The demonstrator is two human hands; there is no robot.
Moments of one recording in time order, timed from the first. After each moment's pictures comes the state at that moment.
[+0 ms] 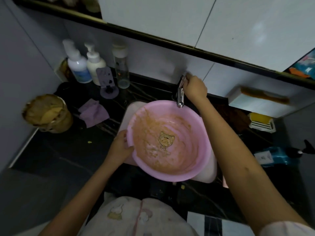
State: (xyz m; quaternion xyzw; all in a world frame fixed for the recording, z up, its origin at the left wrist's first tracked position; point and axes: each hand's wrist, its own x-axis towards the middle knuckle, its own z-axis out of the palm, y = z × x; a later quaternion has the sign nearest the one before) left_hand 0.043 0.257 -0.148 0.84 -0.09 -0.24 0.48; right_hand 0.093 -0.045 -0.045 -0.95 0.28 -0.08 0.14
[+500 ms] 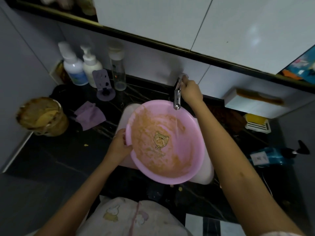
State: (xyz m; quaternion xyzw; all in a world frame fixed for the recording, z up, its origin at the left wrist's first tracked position) left_hand 0.047 0.242 -0.131 0.81 -0.10 -0.25 0.52; right_hand 0.096 -0.051 -0.054 -0.92 0.32 -0.04 0.24
